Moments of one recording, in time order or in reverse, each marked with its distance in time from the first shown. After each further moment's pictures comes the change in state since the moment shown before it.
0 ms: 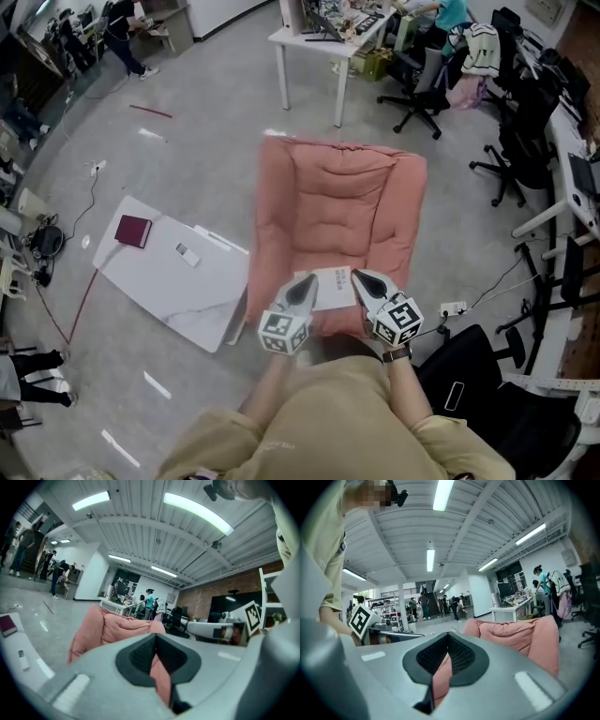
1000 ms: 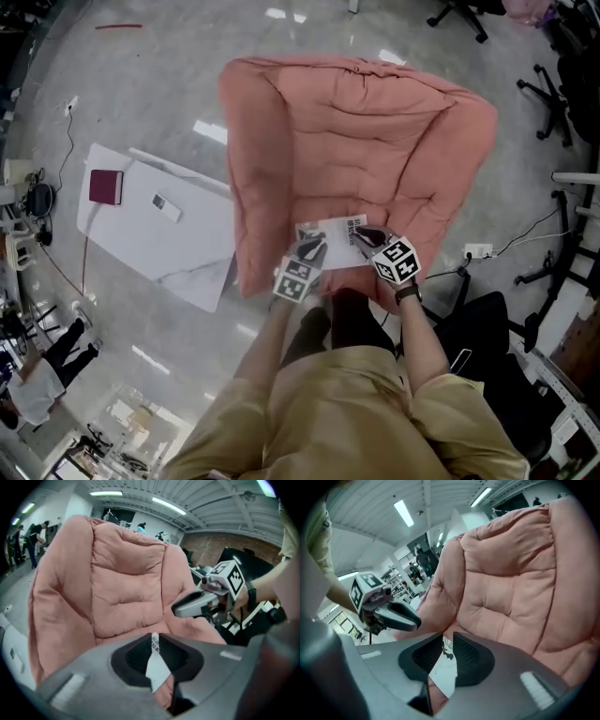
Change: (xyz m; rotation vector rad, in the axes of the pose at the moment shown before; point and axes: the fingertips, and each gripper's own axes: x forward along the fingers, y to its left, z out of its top) left arm 0.162 0.136 -0.262 -0.002 0.743 -0.067; right arm 0.143 -0.169 -0.295 0.232 0.623 0.192
